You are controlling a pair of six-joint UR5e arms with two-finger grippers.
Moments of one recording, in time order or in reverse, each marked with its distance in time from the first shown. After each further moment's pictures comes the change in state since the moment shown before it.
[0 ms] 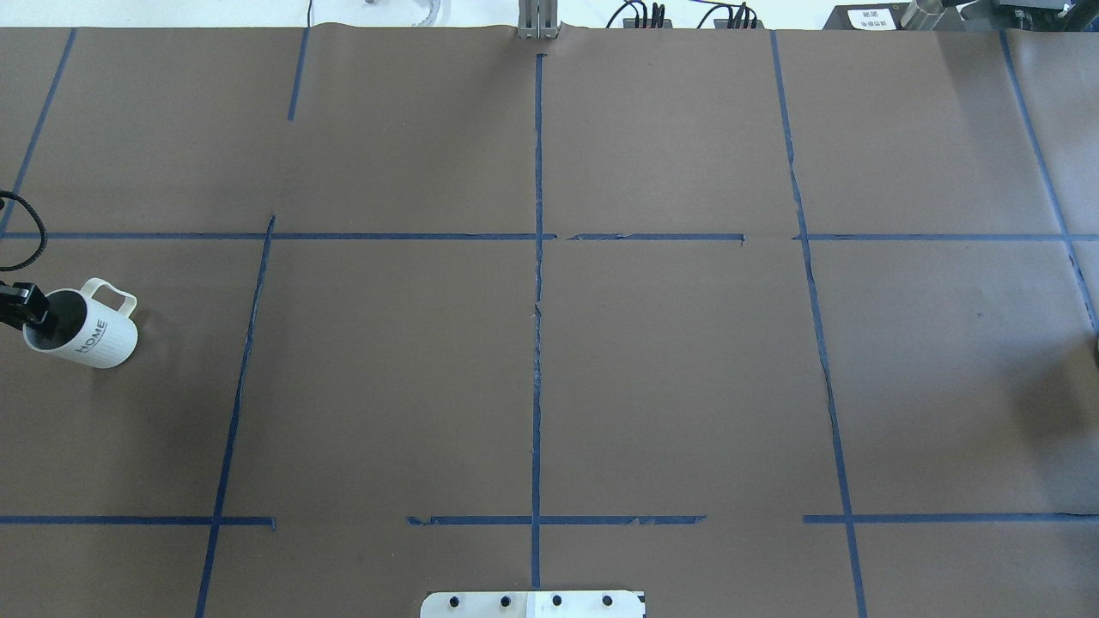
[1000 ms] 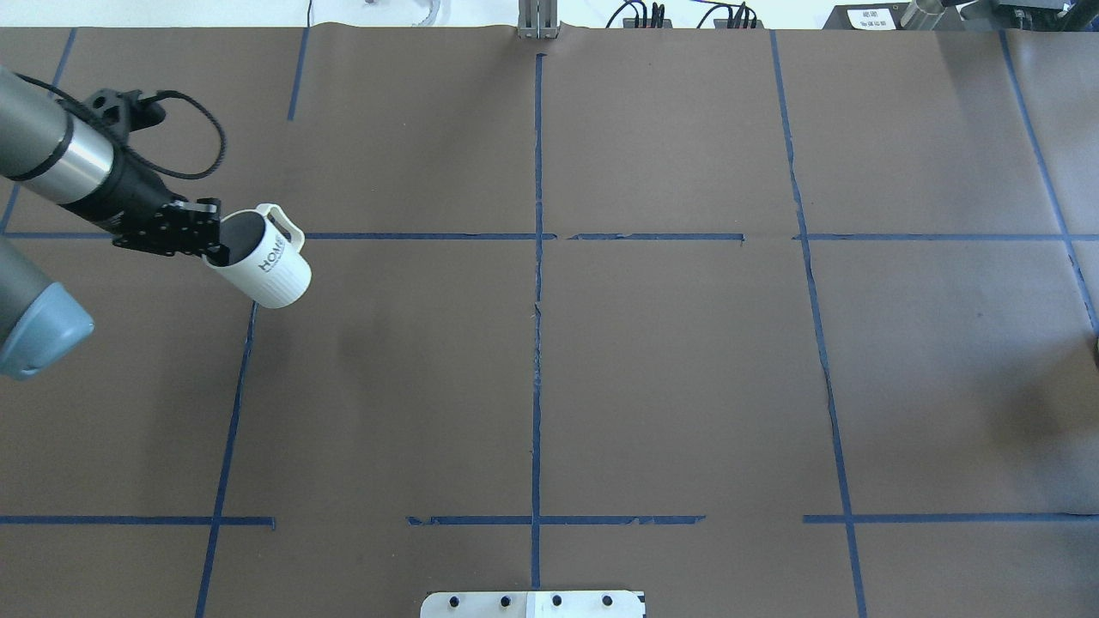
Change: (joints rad) left arm 0.163 -0.366 -0.164 0.193 0.011 -0.515; right arm -0.124 0.011 0.103 0.126 0.025 0.064
